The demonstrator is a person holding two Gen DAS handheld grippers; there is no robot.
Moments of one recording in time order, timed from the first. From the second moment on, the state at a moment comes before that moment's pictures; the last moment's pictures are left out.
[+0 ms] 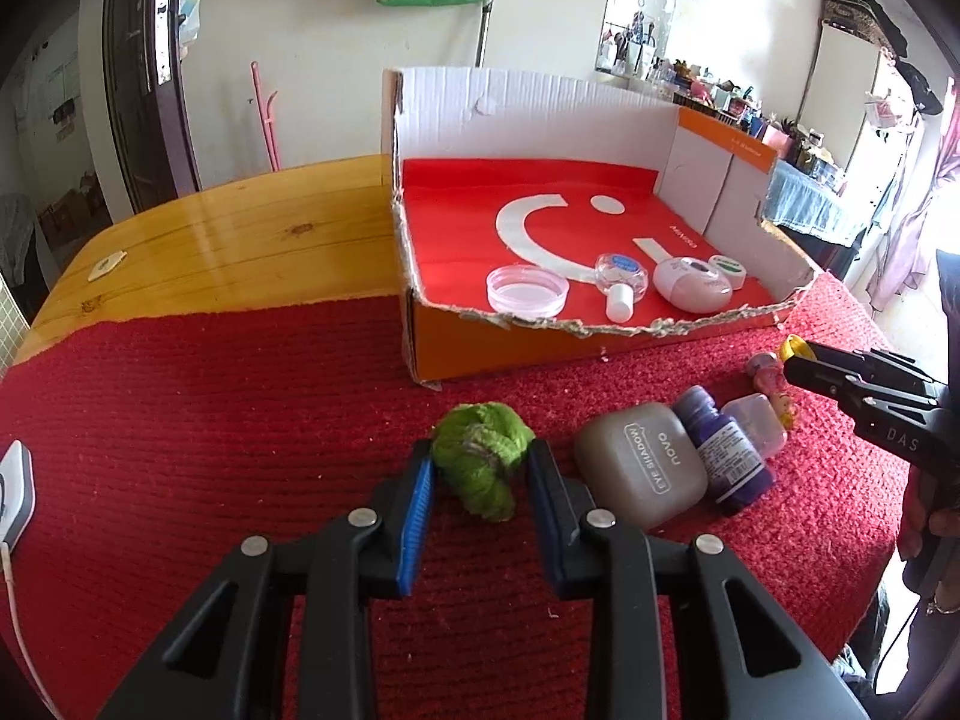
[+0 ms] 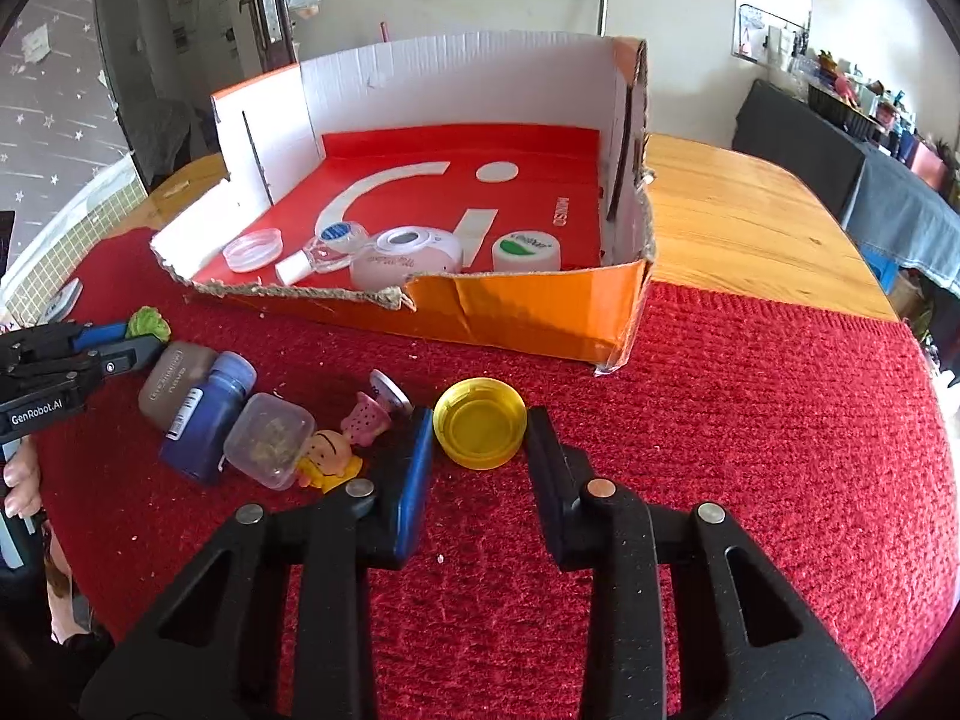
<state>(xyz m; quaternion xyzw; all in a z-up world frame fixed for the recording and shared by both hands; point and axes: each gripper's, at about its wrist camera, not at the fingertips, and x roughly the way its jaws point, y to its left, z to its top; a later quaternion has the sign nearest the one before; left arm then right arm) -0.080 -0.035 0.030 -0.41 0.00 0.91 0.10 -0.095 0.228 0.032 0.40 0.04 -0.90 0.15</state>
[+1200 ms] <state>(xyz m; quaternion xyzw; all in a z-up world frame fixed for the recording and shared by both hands) -0.108 -0.007 0.110 -0.36 0.01 0.92 0.15 -0.108 0.218 0.118 0.34 0.03 -0.92 0.21</state>
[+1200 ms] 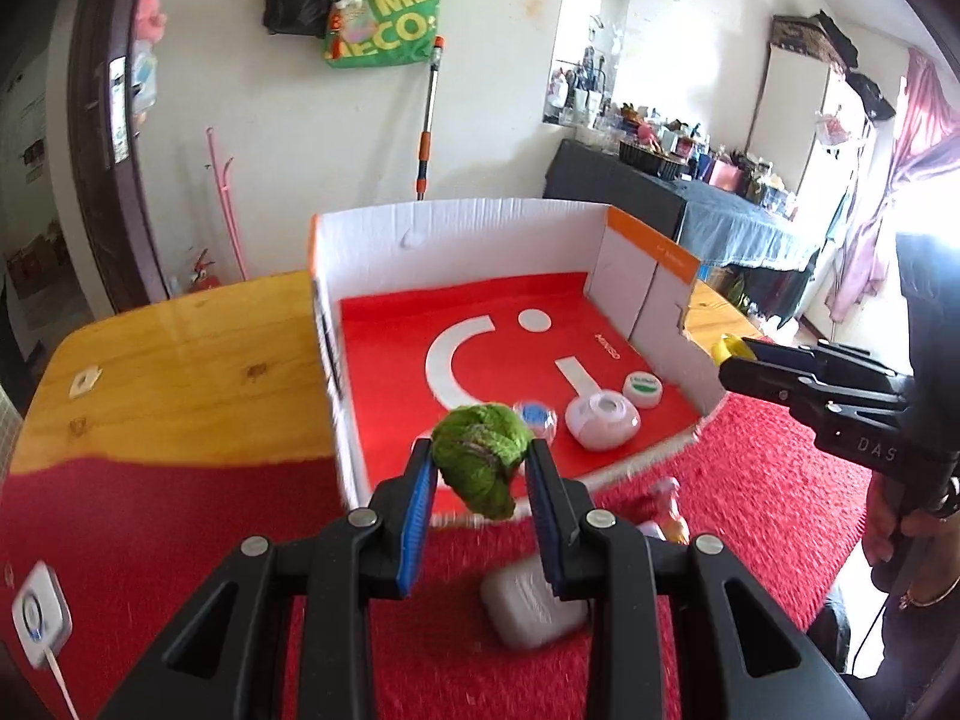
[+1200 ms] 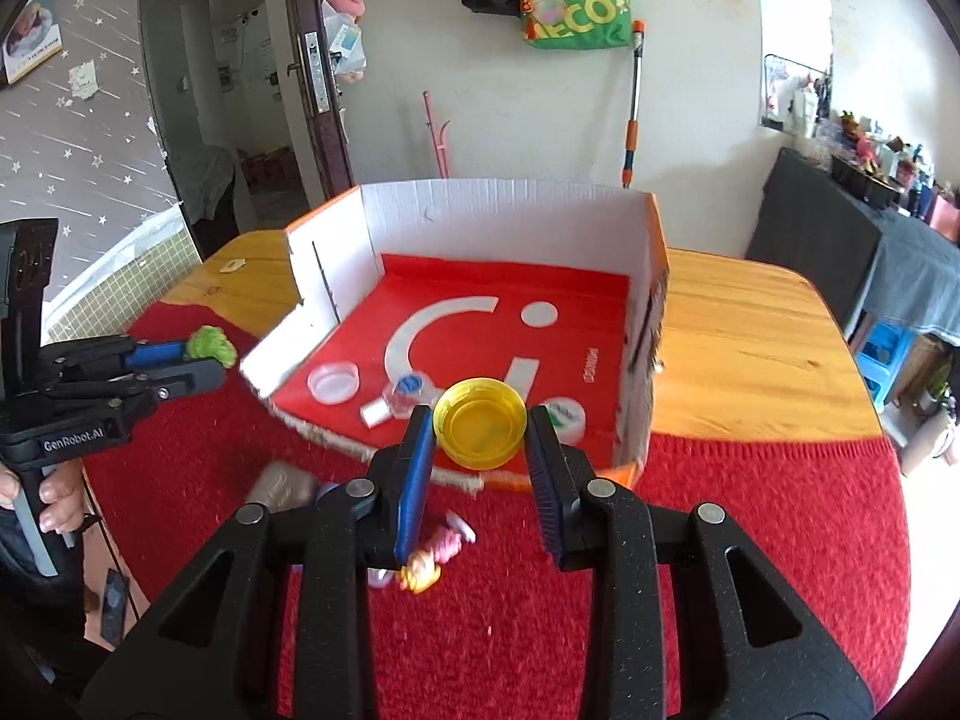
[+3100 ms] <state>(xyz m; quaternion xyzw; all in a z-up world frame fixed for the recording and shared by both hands) -0.245 0.019 0.039 -0.53 0.03 0.83 0.18 -0.241 0.189 0.035 0.52 0.10 -0.83 0.18</state>
